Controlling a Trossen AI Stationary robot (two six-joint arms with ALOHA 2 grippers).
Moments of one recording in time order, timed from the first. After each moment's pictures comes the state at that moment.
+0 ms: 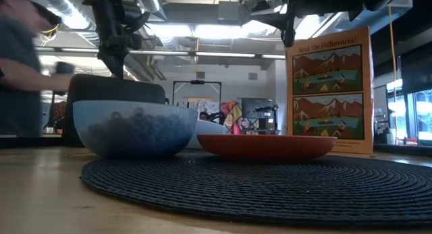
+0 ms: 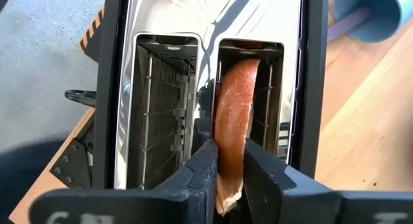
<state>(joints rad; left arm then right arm) 0.97 1.35 1.29 -1.16 0.01 0.29 -0.22 1.15 0.77 0.35 -0.19 0.67</state>
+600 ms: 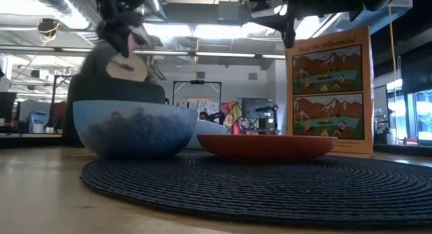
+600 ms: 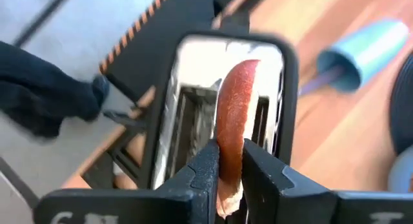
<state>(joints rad) 0.97 1.34 1.51 -1.25 0.01 0.22 -0.22 1.15 0.77 0.34 -0.15 0.63</state>
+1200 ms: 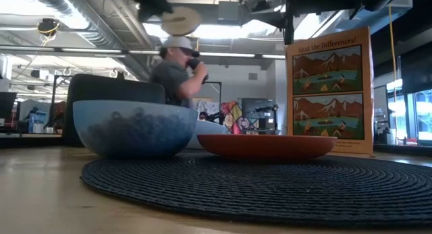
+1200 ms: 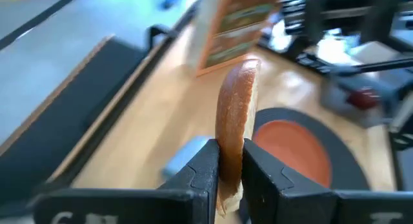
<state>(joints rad) 0.72 1.34 1.61 -0.95 0.41 0.03 -0.22 1.16 0.77 0.42 -0.06 0.65</state>
